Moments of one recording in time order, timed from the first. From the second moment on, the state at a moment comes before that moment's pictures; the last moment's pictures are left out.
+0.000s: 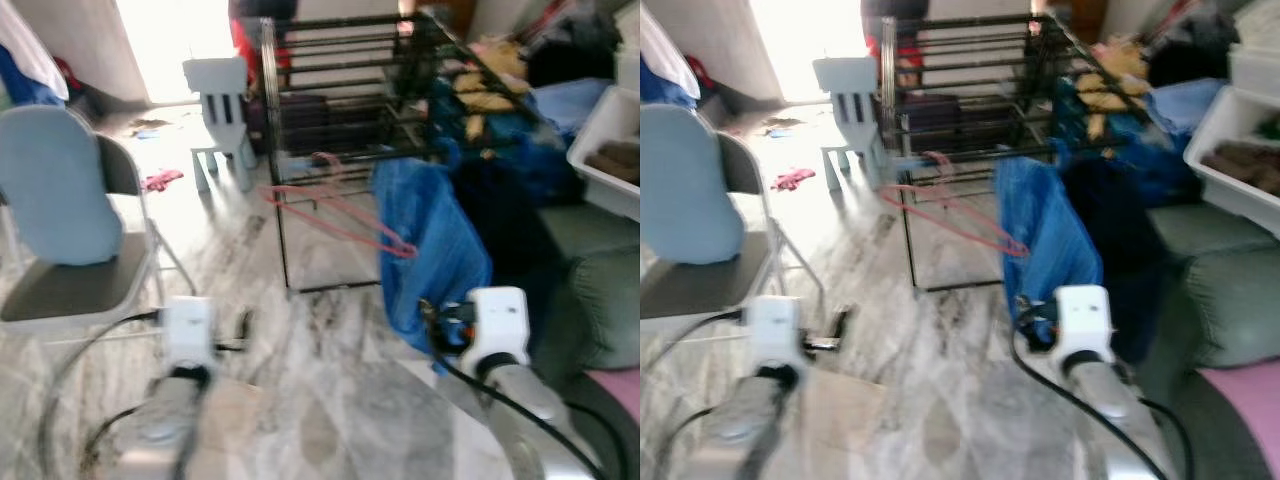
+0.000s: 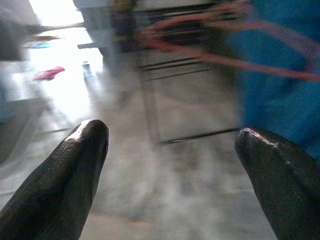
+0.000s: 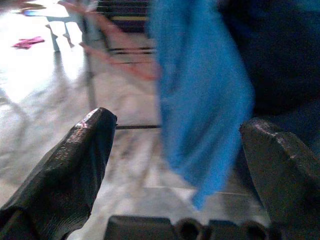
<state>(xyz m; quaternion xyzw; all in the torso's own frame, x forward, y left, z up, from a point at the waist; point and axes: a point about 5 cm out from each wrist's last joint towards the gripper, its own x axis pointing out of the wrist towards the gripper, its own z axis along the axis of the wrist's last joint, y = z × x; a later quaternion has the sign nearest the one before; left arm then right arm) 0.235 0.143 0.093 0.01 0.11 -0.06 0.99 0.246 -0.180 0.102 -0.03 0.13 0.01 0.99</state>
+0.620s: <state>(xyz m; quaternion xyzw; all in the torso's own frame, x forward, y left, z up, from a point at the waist) 0.236 0.147 0.095 0.00 0.10 -0.05 0.99 0.248 -0.177 0.105 -0.02 0.13 0.01 0.99</state>
